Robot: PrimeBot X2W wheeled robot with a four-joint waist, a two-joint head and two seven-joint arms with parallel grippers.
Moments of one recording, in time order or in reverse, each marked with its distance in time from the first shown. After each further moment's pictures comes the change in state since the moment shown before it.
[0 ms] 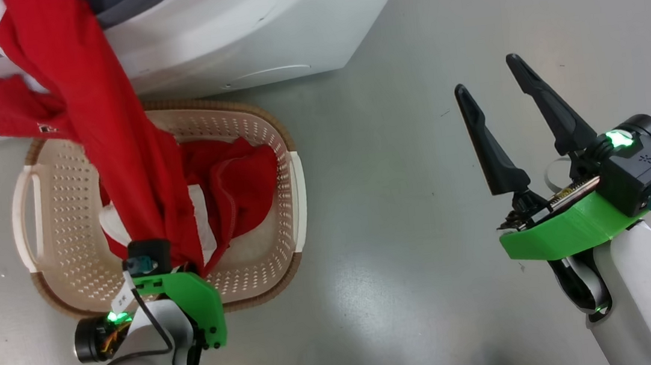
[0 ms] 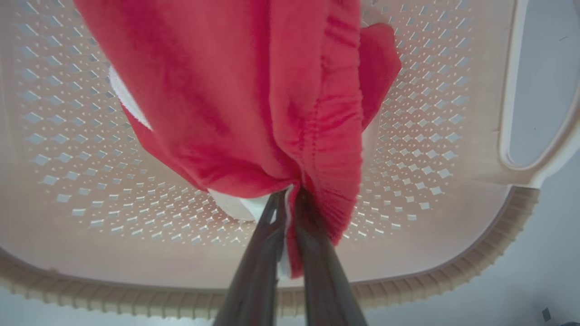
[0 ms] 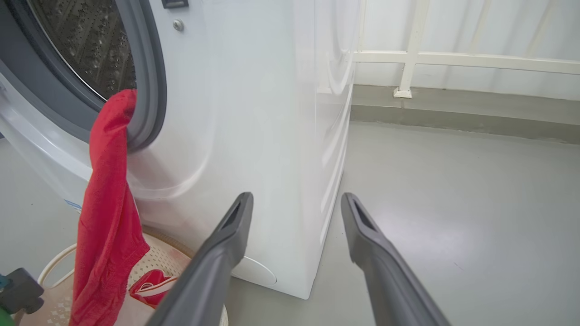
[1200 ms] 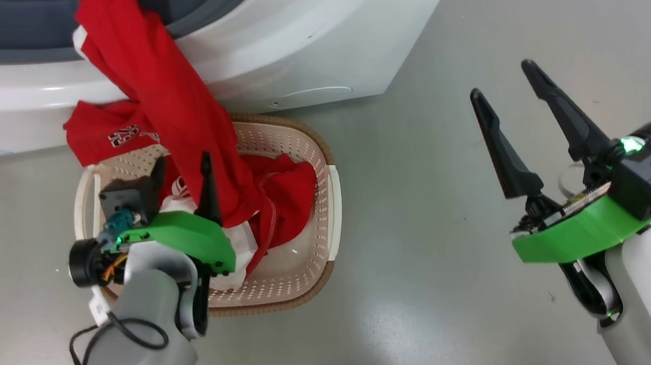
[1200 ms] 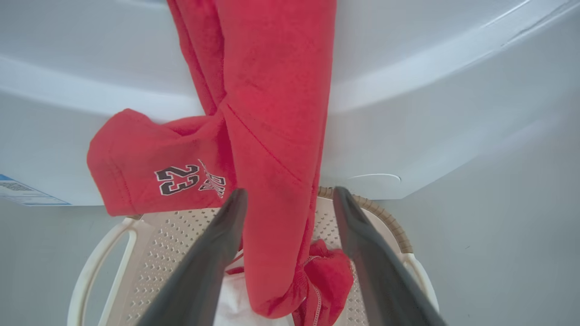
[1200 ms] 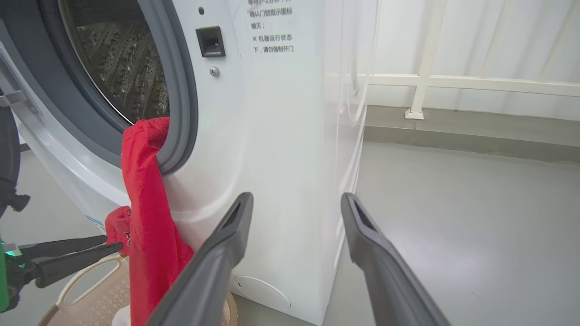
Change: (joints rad) left arm 0.011 0.021 0.076 -0.387 0.008 0.040 -0.180; right arm 0.017 -0.013 -0.025 0.006 0.000 0.000 0.000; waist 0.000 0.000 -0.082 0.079
